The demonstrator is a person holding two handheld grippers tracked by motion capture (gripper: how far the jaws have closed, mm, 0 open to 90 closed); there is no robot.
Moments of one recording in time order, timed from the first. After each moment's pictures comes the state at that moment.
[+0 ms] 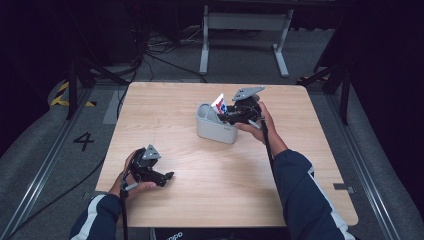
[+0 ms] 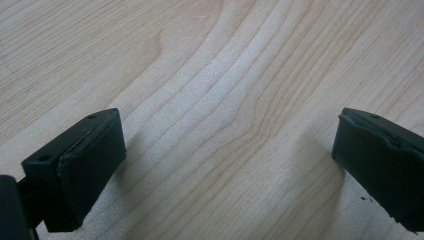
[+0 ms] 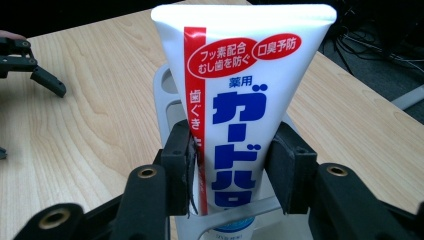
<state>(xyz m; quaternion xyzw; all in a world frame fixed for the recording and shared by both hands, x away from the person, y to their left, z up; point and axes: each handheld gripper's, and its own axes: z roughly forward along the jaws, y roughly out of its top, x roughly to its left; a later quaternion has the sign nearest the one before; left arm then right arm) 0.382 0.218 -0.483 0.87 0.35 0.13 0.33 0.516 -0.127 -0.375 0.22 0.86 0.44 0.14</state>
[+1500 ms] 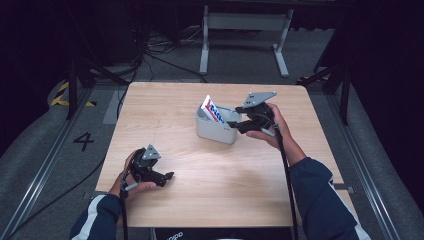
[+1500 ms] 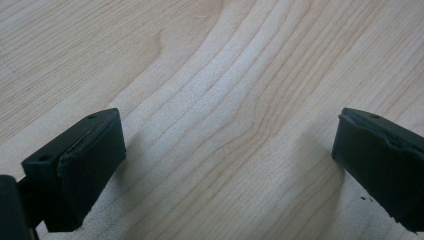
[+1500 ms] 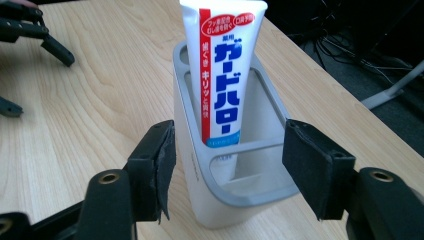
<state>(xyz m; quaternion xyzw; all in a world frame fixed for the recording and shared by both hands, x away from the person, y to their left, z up) 0.381 0.218 -0.483 0.87 0.35 0.13 0.33 0.475 -0.152 -0.351 0.20 0.87 0.41 0.18</state>
